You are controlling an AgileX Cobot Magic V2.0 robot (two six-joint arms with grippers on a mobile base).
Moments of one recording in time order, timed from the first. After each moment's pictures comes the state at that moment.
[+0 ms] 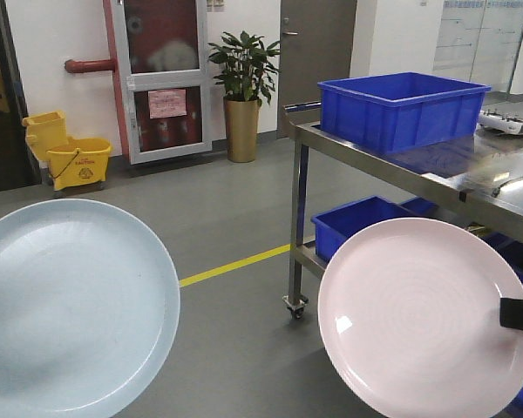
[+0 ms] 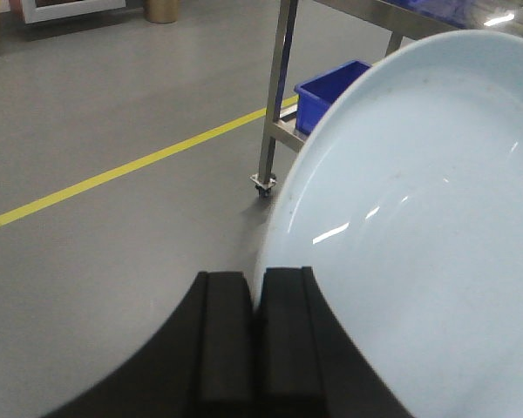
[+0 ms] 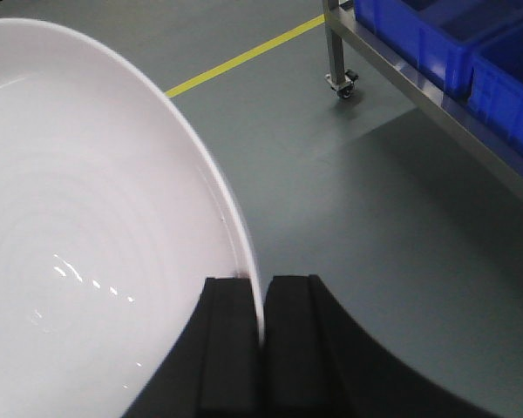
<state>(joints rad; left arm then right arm) -0.10 0.84 -0.87 -0.25 0.49 0.10 -0.02 1.03 -0.99 0.40 0.67 -0.22</state>
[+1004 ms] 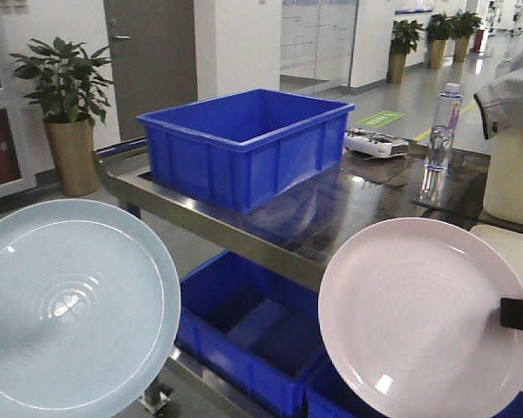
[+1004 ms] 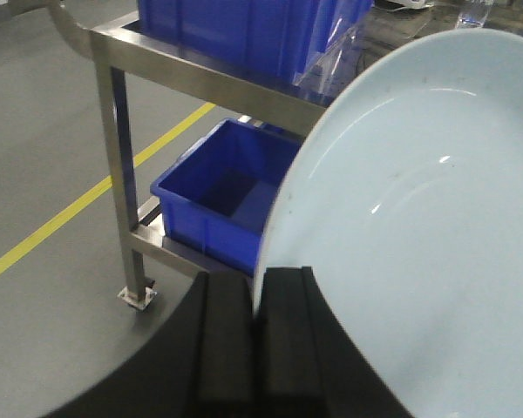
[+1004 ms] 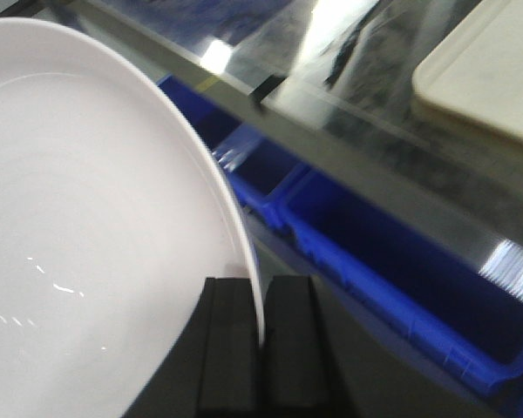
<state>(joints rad) -0.10 0.84 -0.87 -0.25 0.49 0.10 -0.02 1.03 -0.99 0.40 0.67 -0.22</state>
